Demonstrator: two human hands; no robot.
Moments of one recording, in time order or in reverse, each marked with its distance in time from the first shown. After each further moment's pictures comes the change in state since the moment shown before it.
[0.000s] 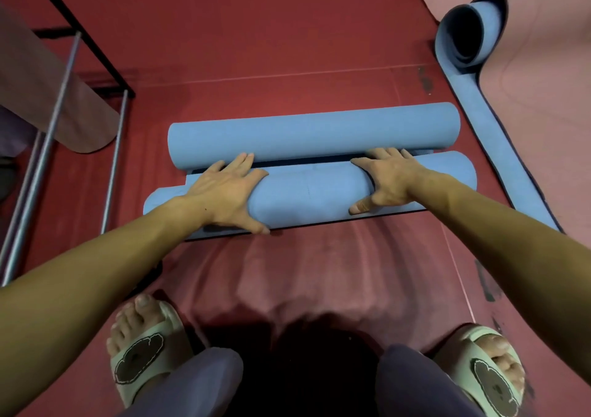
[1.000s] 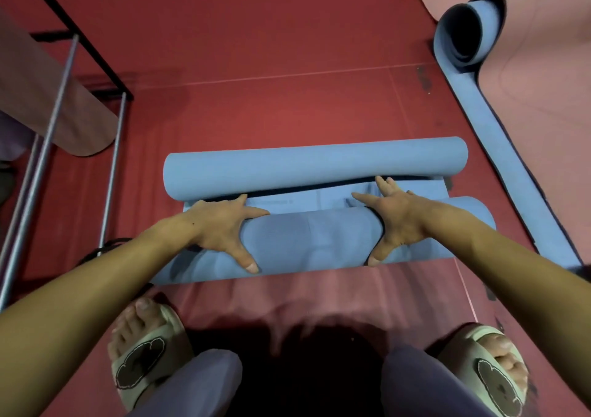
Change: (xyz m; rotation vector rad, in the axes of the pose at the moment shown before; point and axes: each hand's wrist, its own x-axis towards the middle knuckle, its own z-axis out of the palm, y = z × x) left_hand -0.028 0.003 0.006 -0.222 -0.332 0.011; right_hand -0.047 -0.015 0.026 0.152 -0.264 0.024
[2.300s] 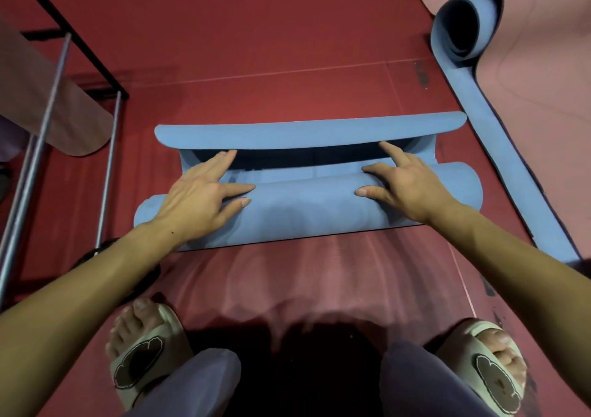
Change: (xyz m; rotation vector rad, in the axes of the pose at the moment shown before) left_hand 0.000 -0.027 0.006 0.158 0.720 0.137; right_hand 0.029 0.040 0.010 -0.002 0.645 -0.077
